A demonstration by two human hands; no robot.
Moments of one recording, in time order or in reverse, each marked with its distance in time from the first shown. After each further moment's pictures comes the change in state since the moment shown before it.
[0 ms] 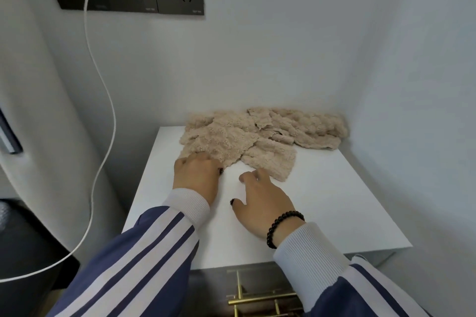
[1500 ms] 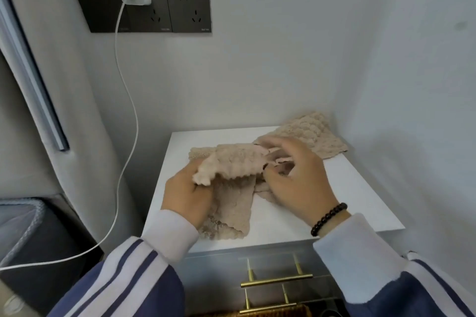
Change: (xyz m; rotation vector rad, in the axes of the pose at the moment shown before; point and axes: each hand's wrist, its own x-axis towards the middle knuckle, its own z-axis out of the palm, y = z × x) left_hand -0.076 0.003 -0.083 -0.782 0.107 -0.239; right_hand -0.046 -0.001 -0.044 0.568 0.531 -0.327
